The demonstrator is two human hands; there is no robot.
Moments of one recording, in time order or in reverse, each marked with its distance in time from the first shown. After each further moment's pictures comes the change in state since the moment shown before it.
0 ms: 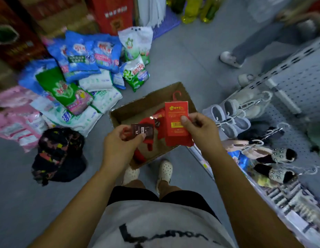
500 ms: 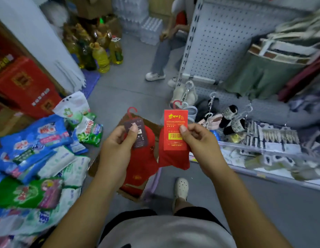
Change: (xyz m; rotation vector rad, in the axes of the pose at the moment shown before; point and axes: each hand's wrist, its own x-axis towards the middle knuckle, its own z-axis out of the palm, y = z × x) left_hand -0.031 0.101 0.014 -0.103 -0.636 0.199; right_hand -0.145 -0.044 -0.007 0.452 0.555 -0.052
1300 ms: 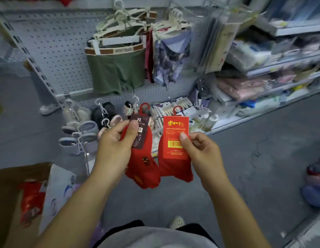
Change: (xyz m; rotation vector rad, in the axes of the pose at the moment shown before) left_hand -0.156 -0.066 0.316 0.321 -0.725 0.206; right_hand -0.193 0.001 -0.313 0.159 0.729 -0.110
